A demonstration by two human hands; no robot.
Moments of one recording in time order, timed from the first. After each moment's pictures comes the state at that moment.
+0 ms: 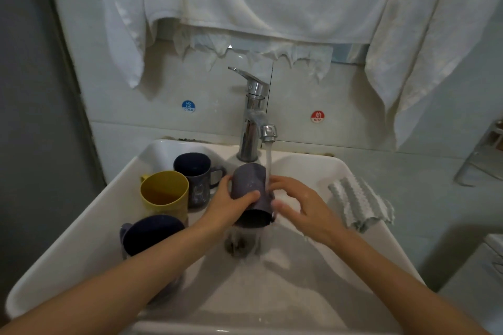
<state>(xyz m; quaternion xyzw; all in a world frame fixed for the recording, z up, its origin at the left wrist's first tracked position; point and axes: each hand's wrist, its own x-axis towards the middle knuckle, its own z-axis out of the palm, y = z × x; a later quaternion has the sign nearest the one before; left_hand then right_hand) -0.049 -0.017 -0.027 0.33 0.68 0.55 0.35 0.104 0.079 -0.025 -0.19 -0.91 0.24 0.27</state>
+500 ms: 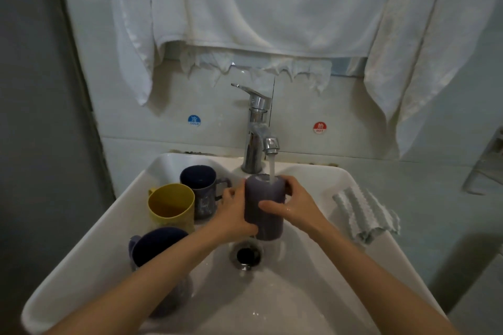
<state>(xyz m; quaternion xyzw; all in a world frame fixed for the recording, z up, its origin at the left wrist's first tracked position) -0.046 -0.026 -0.004 0.52 0.78 0.28 0.20 0.069 0.082 -0.017 -0.34 -0.79 0.43 0.28</state>
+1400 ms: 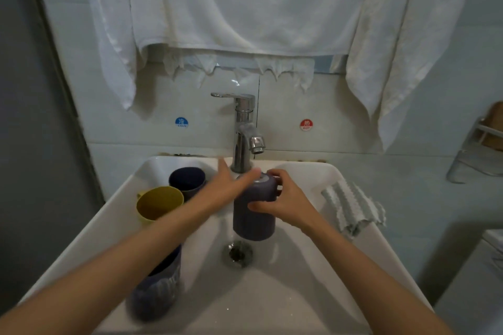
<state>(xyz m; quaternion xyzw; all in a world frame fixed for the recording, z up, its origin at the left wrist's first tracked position) -0.047 -0.006 0.032 0.44 0.73 0.45 0.27 0.077 0.077 -0.005 -0.32 -0.80 0.42 0.28</state>
